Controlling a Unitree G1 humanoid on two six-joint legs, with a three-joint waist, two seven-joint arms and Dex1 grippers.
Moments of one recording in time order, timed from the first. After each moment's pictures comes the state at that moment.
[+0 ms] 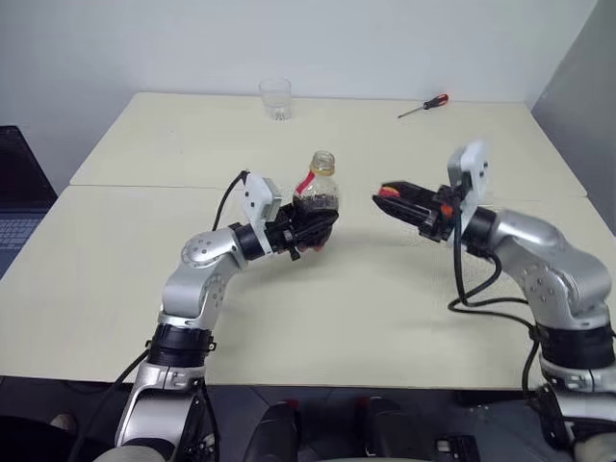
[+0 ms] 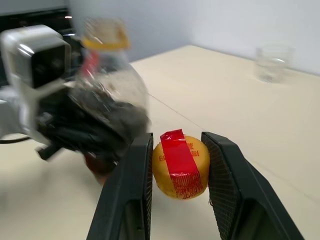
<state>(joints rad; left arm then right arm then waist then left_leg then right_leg) -0.51 0.35 0.00 0.01 -0.41 0.29 -0.88 -0.49 -0.54 -0.07 -0.34 0.64 0.71 0.60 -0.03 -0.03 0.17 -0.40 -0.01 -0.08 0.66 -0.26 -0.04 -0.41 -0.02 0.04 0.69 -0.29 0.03</state>
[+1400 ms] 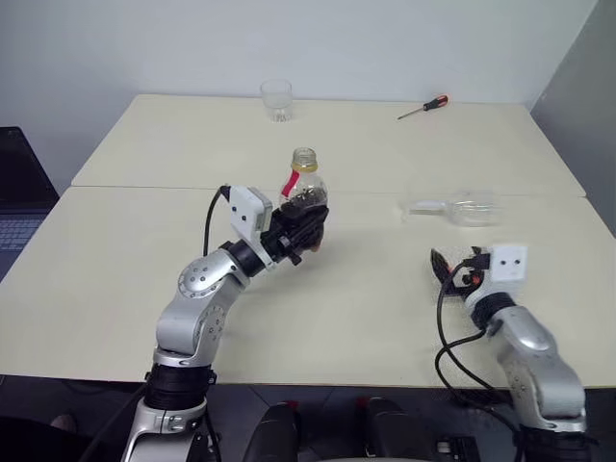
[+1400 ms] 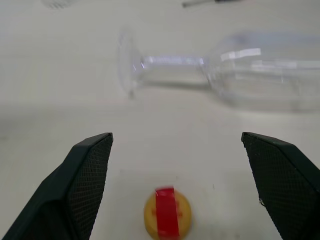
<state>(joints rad) -0.35 0.30 0.01 -0.23 -0.41 0.34 -0.61 -0.01 -0.31 -0.16 -0.47 0.31 0.50 0.20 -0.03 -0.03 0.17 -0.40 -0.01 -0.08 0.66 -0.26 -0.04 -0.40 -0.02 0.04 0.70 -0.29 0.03</state>
